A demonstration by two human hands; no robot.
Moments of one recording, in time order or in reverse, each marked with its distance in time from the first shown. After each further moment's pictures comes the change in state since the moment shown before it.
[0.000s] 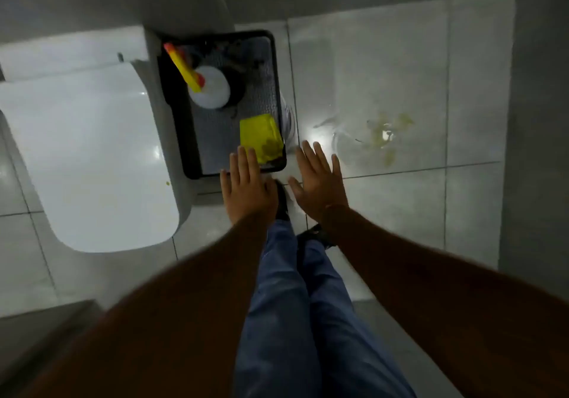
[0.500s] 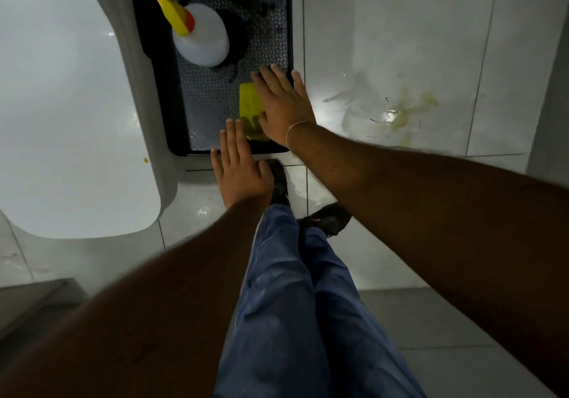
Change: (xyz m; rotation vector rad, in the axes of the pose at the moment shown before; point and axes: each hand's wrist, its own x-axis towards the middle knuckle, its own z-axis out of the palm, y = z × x) left_hand 0.034 -0.026 0.056 -0.235 0.099 -0.079; right_hand 0.156 -0.035 0.051 -0.193 -0.055 -0.243
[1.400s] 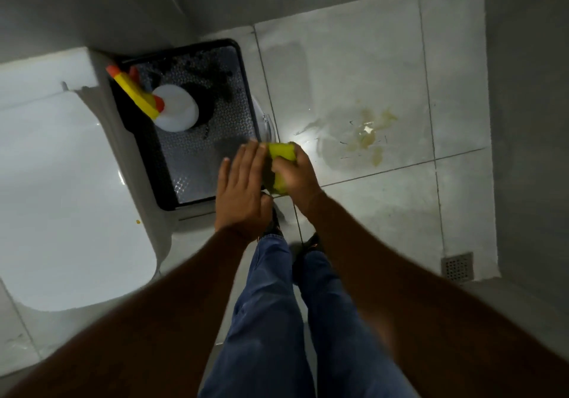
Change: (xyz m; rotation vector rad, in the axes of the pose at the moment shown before) left_hand 0.021 0.046 -0.041 0.115 -0.012 0.590; right_hand -0.092 0.018 -0.046 1.599 0.222 0.600
